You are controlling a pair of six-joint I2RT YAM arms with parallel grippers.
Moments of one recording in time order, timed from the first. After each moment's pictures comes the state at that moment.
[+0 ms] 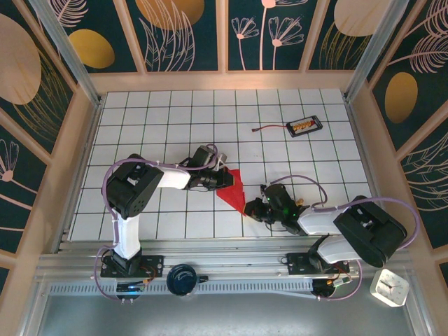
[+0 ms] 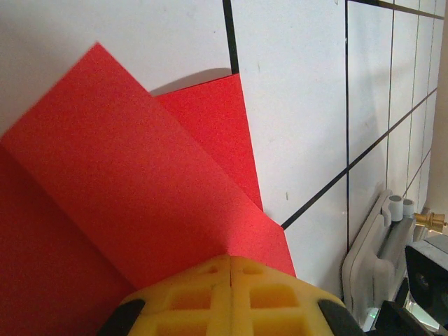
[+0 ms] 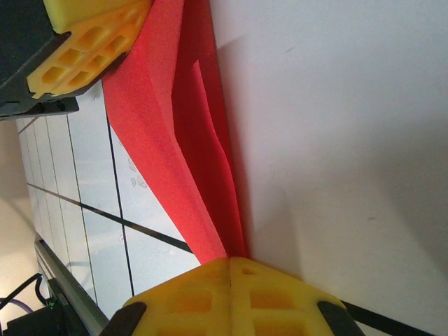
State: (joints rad) left arm -0.64 1.96 0.94 0.18 0.56 -0.80; right arm 0.75 1.36 0.22 0.41 -0.29 1.07
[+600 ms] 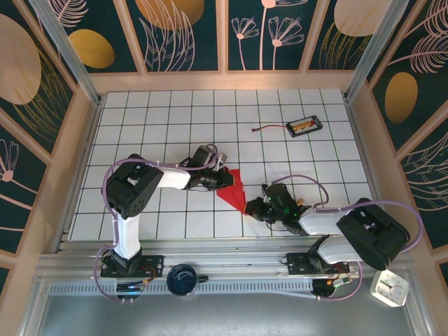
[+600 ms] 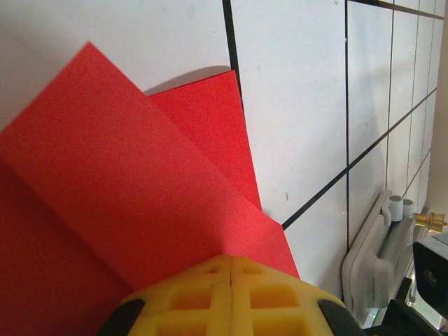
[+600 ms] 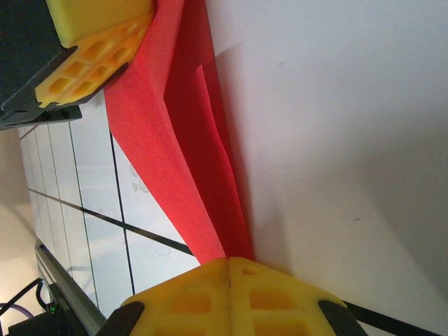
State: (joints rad) left arm -0.64 1.96 0.94 0.18 0.56 -0.80; right arm 0.75 1.32 0.22 0.38 -0.29 1.07
